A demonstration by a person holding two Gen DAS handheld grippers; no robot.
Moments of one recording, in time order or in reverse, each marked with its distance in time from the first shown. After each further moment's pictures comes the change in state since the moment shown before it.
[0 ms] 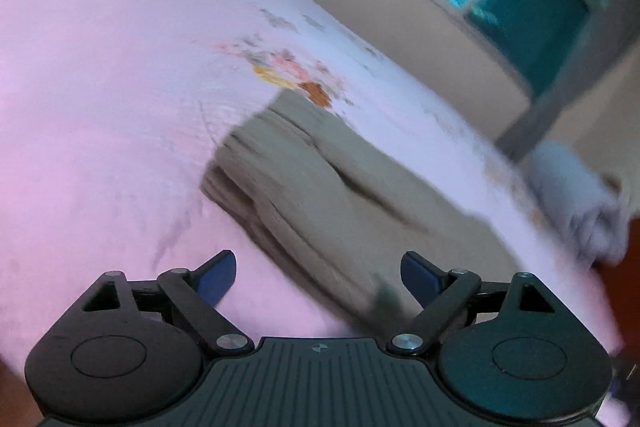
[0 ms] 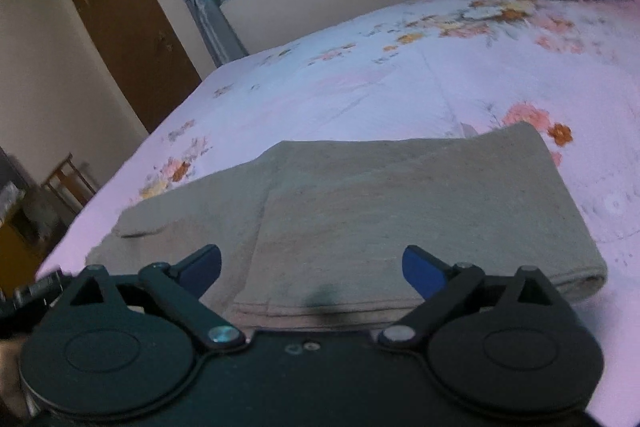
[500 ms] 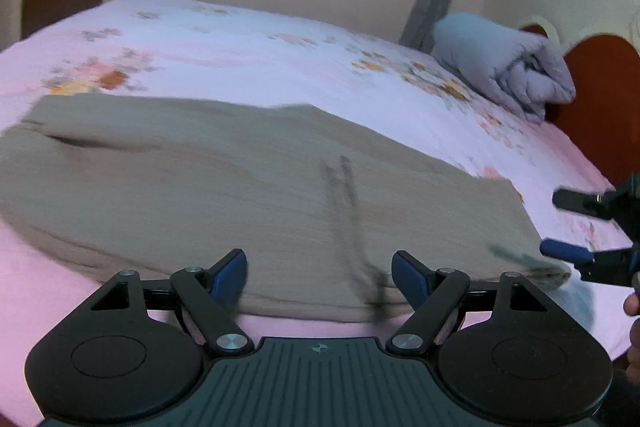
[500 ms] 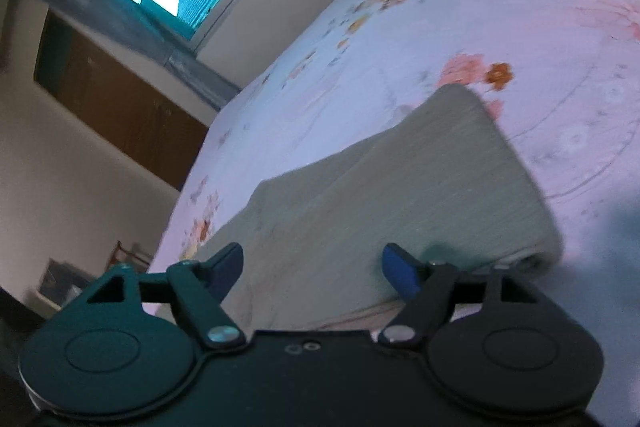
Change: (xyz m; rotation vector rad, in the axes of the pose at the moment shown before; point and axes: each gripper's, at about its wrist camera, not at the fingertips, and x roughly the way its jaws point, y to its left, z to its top) left arm -0.010 -0.191 -0.093 0.491 0.120 -0.066; right arm -0.018 -0.102 0.008 0.367 0.004 0.175
